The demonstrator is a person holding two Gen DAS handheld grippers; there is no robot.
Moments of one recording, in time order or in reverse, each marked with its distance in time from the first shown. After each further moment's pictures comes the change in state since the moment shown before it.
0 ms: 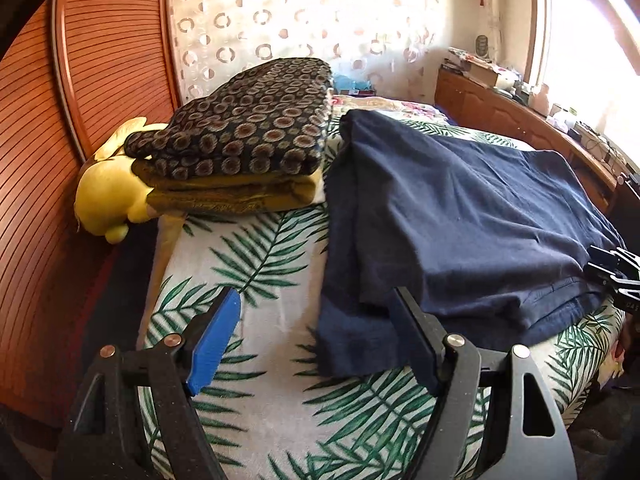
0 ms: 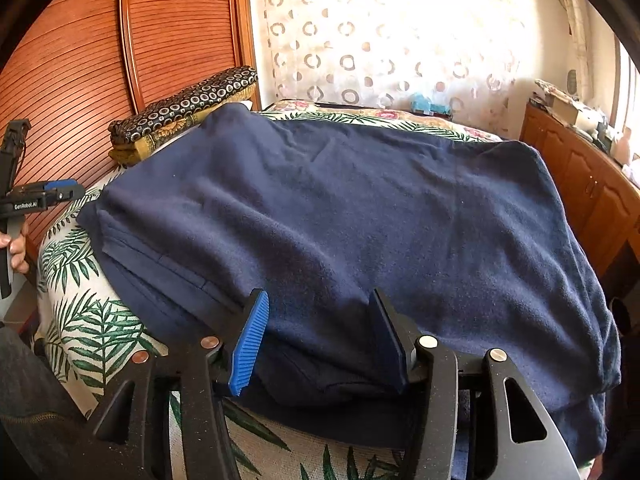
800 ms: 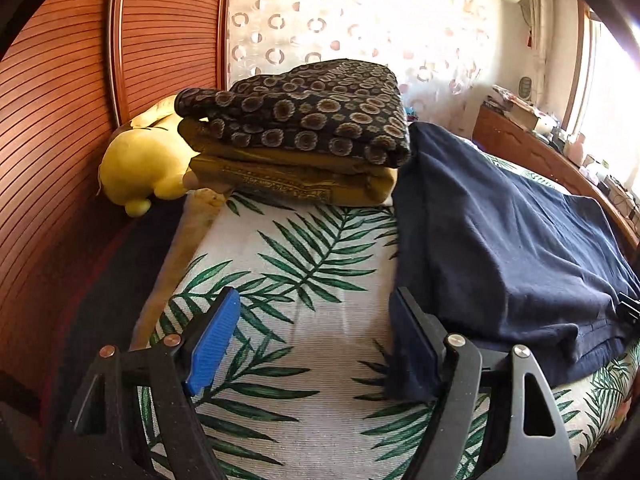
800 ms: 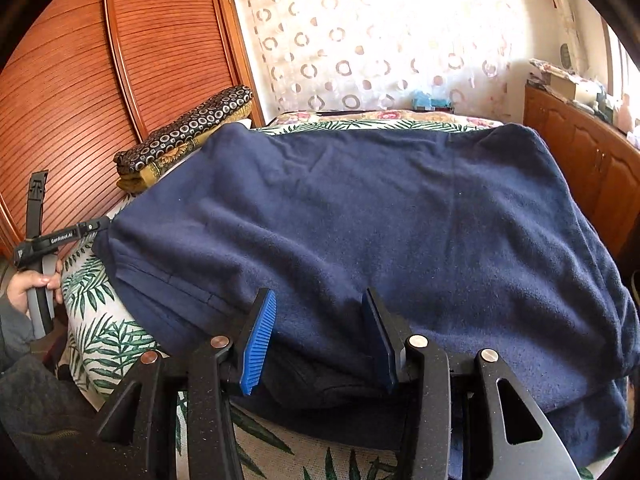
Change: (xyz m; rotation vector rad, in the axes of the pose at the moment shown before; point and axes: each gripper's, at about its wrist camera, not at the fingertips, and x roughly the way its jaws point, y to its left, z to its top) left arm 0.022 0.043 -0.026 -0.186 -0.074 0.074; right arm -0.002 -0.015 -0.005 0.098 -0.042 0.061
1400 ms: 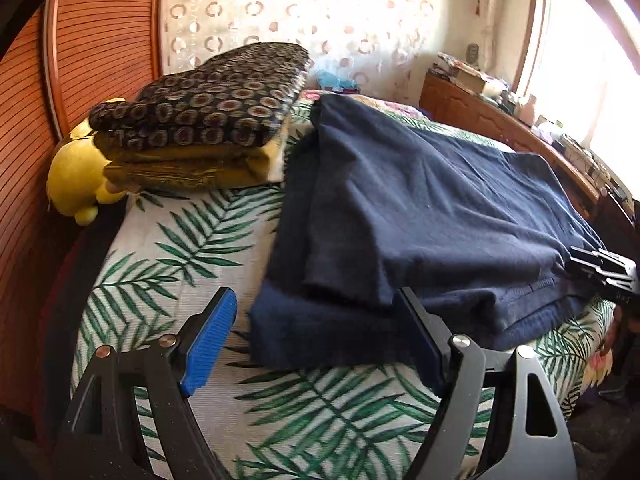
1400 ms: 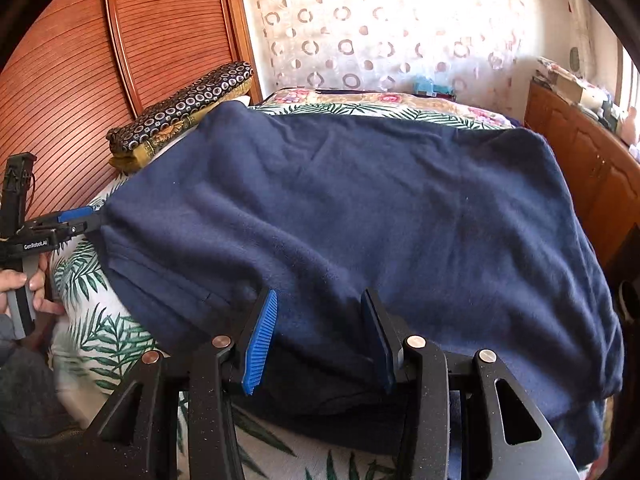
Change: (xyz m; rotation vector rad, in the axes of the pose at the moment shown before) left arm -0.013 -0.058 0.000 0.115 0.082 -0.154; right arm 0.012 -0.004 0.026 -0.038 0.102 -0.026
